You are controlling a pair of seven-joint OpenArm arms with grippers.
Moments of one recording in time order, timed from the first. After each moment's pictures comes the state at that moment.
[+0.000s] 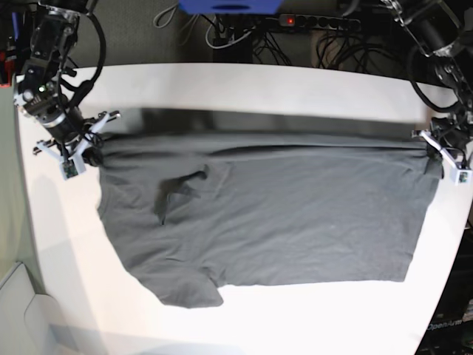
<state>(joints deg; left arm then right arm) -0.2 -17.6 -40.2 83.6 -11.7 -38.3 54.2 -11.7 8.2 25.1 101.3 4.9 40.2 -37.2</state>
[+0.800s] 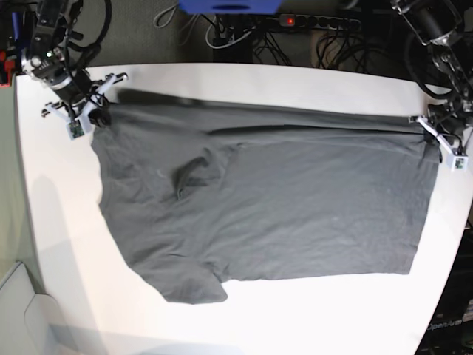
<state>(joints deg) 3.3 -17.1 -40.2 83.4 -11.4 -38.1 53.4 -23.3 7.0 25.4 101.4 5.5 40.1 -31.8</state>
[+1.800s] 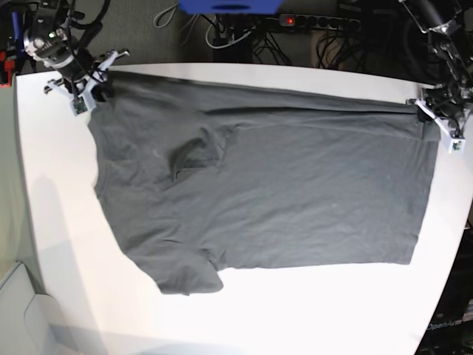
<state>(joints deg) 7.5 -17.7 -40.3 81.7 -11.5 -38.1 54.6 -29.6 7.0 25.4 101.6 4.9 40.1 -31.9</state>
